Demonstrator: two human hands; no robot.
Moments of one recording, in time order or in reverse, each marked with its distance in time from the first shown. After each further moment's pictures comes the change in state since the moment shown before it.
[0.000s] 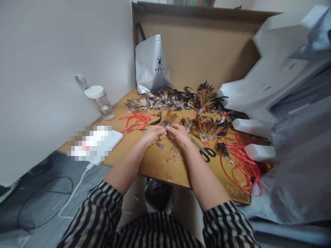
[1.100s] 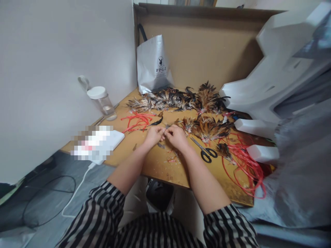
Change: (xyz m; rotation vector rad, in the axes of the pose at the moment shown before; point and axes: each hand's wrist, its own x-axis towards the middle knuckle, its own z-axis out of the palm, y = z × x) left_hand 0.014 -0.022 -0.006 0.387 0.156 0.171; right_hand -0.014 -0.005 0.004 -1.058 0.010 -0.506
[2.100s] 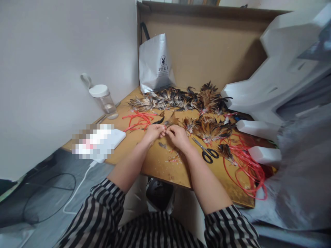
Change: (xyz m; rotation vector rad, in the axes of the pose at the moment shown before) left_hand -0.001 0.009 -0.005 -0.301 0.027 -0.092; right_hand 0.000 -0.004 -0.001 0.126 0.002 -0.053
